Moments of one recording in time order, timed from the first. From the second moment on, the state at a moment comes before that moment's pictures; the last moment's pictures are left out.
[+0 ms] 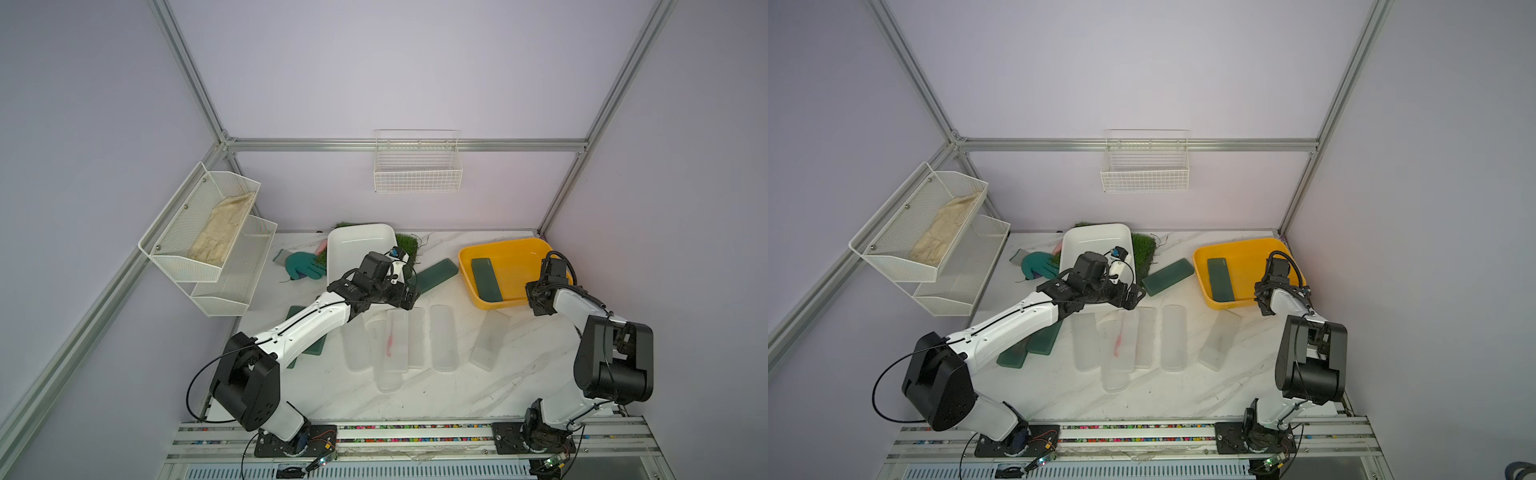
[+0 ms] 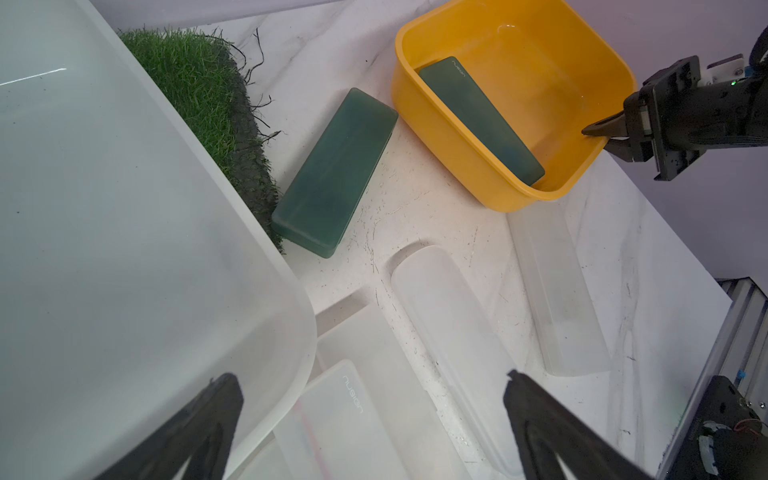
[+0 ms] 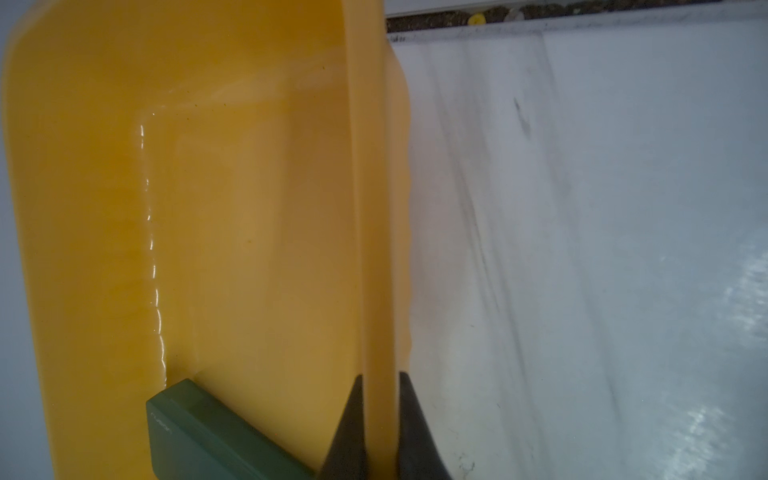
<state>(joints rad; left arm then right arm) -0.61 1.55 1.22 -0.36 0.14 -0.20 -0.24 1.61 0.98 -0.35 0.15 1.24</state>
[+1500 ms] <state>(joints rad) -0.47 1.49 1.40 -0.54 0.20 -0.03 0.41 1.77 1.40 -0.44 0.30 1.12</state>
